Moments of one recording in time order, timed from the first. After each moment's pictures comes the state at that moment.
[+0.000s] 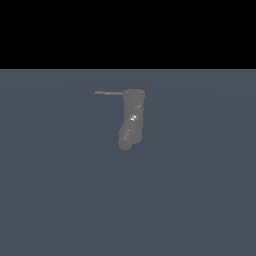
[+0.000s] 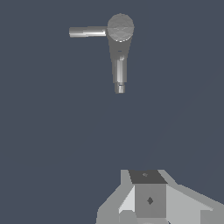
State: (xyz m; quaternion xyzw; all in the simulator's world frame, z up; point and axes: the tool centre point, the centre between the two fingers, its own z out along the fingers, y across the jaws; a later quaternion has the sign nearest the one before) arm -0.190 0.027 0.475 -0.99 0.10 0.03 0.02
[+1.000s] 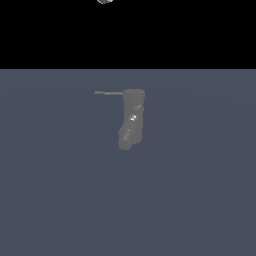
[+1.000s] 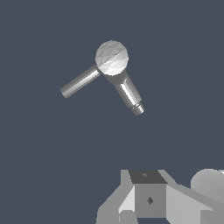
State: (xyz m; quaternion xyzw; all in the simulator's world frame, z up) arm -0.052 0.046 0.422 -0.93 0.36 0.06 0.06
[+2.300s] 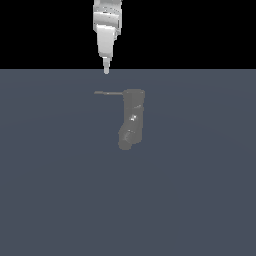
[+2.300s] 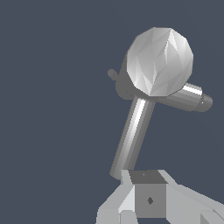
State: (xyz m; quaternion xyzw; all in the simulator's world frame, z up) arm 0.098 0.076 0.279 -0.74 0.67 0.04 0.02
